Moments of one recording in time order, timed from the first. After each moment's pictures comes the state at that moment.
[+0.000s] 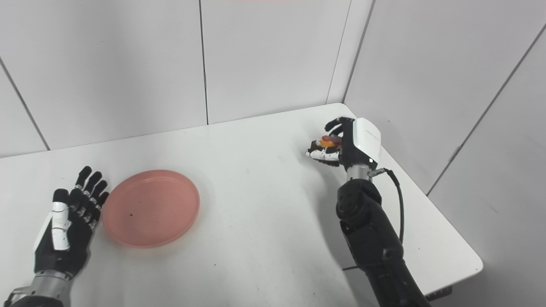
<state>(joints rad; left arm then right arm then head) -0.37 0.01 0.01 0.32 -0.24 -0.12 -0.28 -0.42 -0.43 -0.10 0.15 -0.54 0.30 -0.29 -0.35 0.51</state>
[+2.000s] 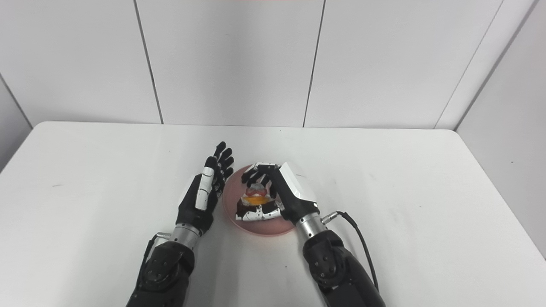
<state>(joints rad) -0.44 -0.13 -0.05 0.46 -0.10 -0.22 -0.14 -0.49 -0.15 0.27 0.34 -0.56 -0.25 -0.11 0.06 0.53</state>
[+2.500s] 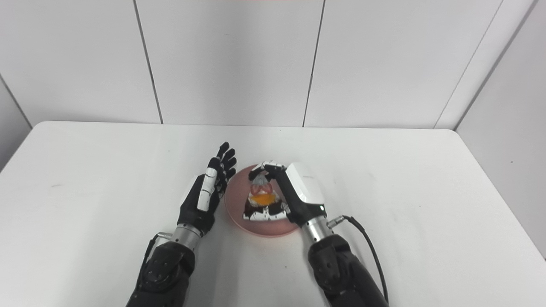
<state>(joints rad) -0.44 -0.12 -0.06 0.46 -0.09 -0.22 -0.15 -0.43 -0.18 0.26 0.27 -0.58 -0.25 -0.11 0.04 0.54</state>
